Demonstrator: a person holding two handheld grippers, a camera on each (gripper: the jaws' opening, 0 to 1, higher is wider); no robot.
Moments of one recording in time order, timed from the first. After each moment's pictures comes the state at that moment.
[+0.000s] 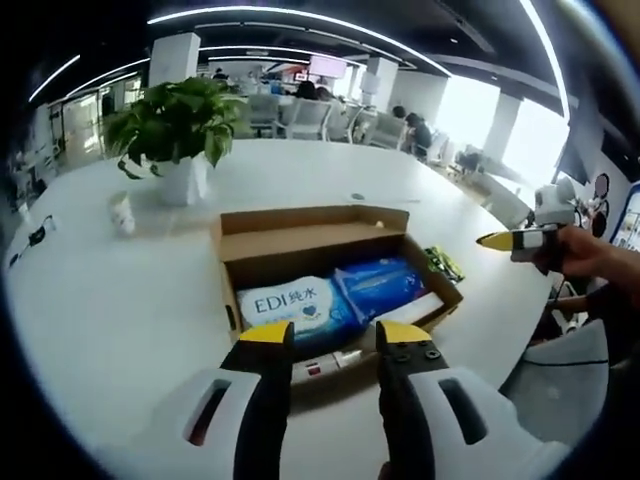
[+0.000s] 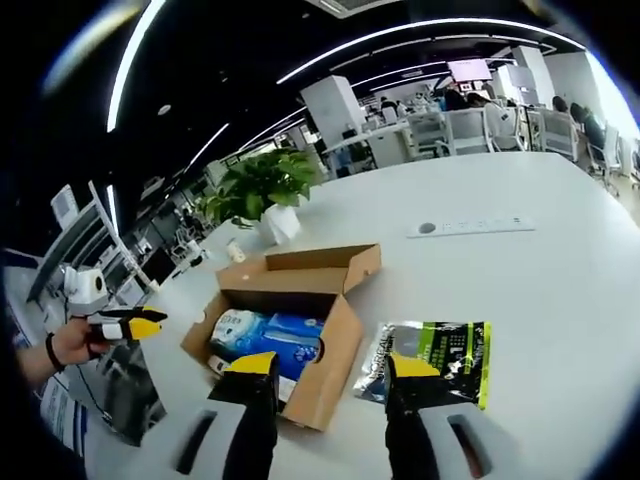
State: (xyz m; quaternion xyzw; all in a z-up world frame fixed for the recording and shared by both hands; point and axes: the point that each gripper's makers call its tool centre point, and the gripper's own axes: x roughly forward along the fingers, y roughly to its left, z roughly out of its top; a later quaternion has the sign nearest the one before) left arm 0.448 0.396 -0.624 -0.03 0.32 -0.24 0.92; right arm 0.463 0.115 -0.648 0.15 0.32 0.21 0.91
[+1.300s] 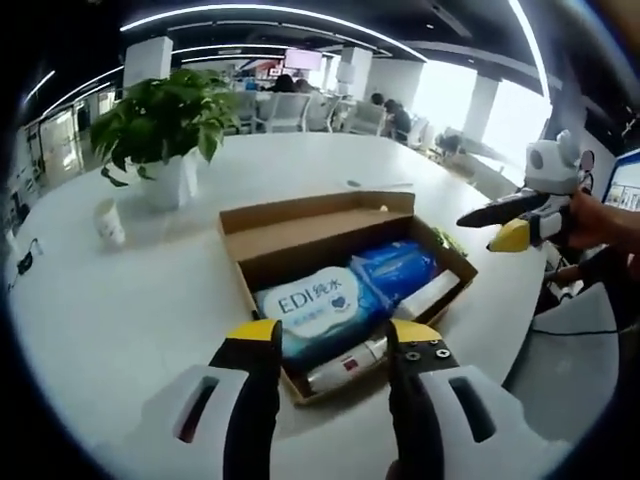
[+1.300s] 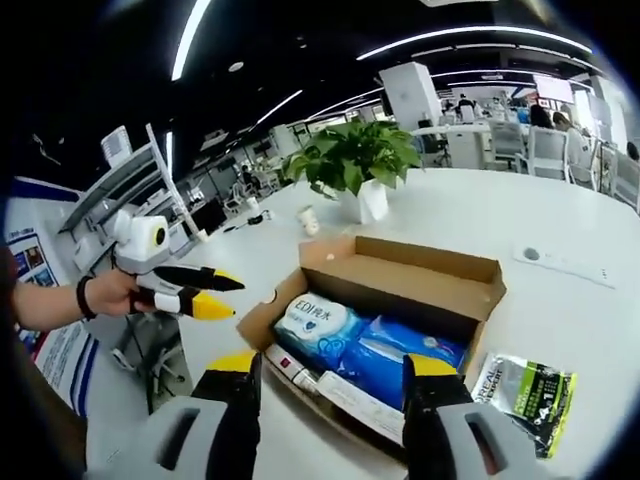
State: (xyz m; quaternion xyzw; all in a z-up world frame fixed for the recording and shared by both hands) left arm 0.472 0.415 -0.647 0.01 0.33 -0.30 0.90; right arm 0.463 0.250 -0.637 0.05 0.33 0.36 0.87
